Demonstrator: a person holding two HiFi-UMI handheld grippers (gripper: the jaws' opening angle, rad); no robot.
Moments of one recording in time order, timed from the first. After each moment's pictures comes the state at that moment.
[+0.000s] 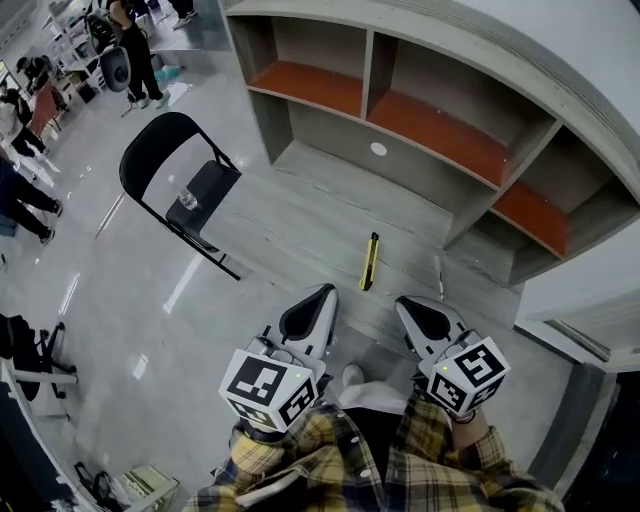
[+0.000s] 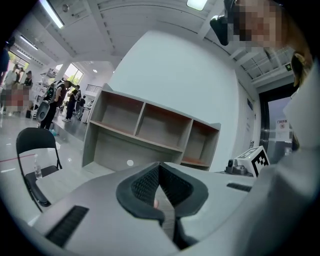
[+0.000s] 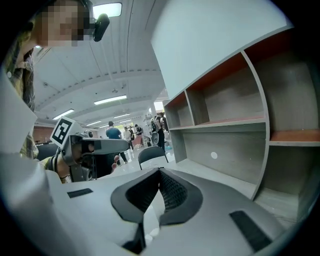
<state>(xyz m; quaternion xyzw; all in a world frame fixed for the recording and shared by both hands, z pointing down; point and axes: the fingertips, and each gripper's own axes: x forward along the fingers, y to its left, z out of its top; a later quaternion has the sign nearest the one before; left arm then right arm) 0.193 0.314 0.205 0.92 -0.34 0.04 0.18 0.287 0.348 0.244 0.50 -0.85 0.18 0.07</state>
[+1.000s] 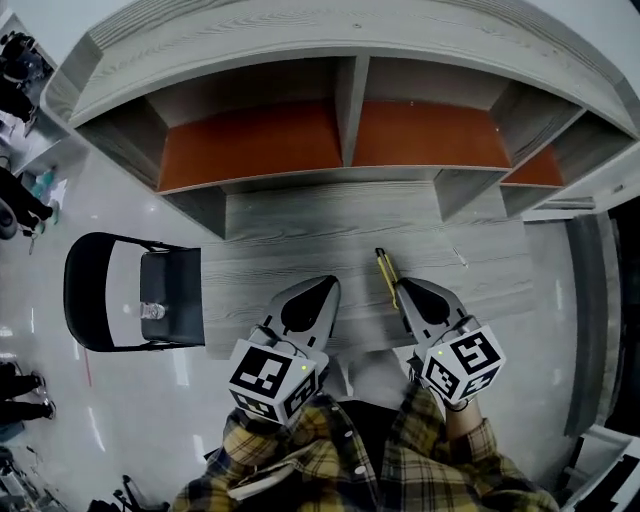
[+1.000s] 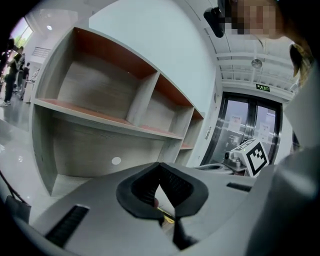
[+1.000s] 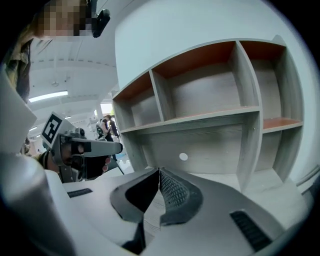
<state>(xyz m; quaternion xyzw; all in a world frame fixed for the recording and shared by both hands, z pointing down) 0.204 0.100 0.247 0.97 -0.04 0.15 0.17 0.270 0.171 0.281 0.74 -0.63 0.23 0.04</state>
